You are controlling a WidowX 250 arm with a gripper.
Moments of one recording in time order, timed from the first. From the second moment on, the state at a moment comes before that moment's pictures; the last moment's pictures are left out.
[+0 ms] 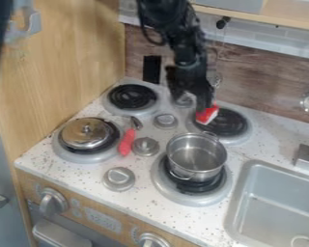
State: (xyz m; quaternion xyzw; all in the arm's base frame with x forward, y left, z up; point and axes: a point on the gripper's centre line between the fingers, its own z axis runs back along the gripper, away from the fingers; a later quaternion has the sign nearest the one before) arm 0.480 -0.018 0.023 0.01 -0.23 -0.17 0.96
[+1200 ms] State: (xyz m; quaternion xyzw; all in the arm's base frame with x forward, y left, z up) arm 0.529 -0.036 -0.018 0.02 -0.24 -0.13 0.96
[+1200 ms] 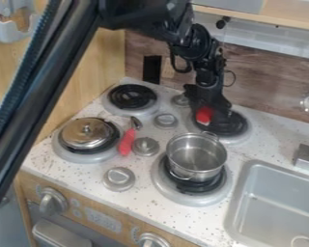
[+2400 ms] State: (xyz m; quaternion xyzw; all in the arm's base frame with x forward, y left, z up) arm 0.513 0.132 0.029 0.09 -0.25 0.02 0.96
